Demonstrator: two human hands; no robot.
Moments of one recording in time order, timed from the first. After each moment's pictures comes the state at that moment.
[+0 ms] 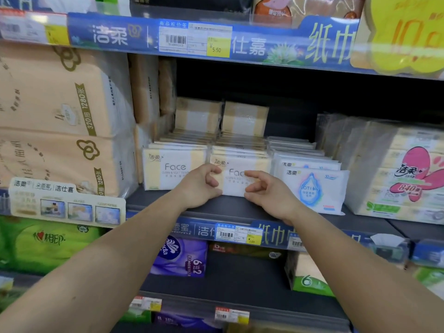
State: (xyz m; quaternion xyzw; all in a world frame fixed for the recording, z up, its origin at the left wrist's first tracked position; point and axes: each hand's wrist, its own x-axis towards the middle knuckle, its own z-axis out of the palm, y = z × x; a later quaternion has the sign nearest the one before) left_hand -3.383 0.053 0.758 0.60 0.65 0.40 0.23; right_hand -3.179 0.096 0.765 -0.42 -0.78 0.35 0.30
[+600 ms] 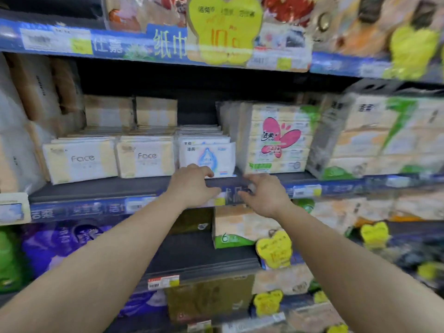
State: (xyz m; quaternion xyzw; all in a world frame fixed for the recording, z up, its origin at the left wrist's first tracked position) left_hand -3.167 0.004 0.774 0.73 0.65 0.19 0.04; right_hand -2.967 0.015 0.757 -0.61 -0.76 0.06 0.20
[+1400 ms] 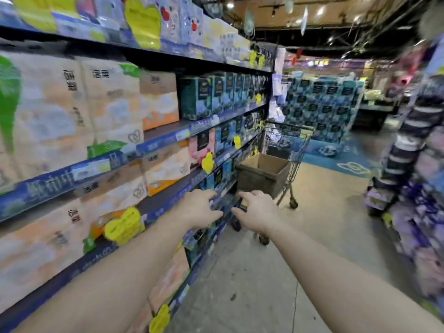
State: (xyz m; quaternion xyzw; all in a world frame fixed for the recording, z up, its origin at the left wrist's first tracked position) left_hand -2.466 -0.028 0.699 0.95 0.25 0.02 0.16; right_hand -2.355 -0.169 0.692 -0.91 -0.39 0.02 0.13
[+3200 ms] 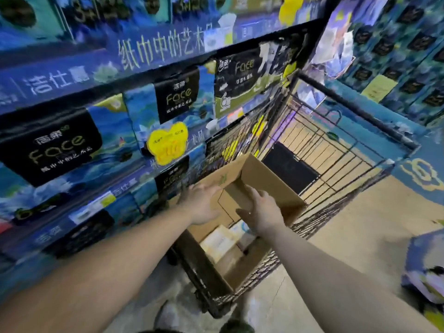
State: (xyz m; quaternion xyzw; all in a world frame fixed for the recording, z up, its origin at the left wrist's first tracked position) left_hand -1.466 0.354 0.505 0.90 0.35 -0.11 0.25; right_hand -1.336 0.228 0.519 -0.89 -0.42 0.18 0.03
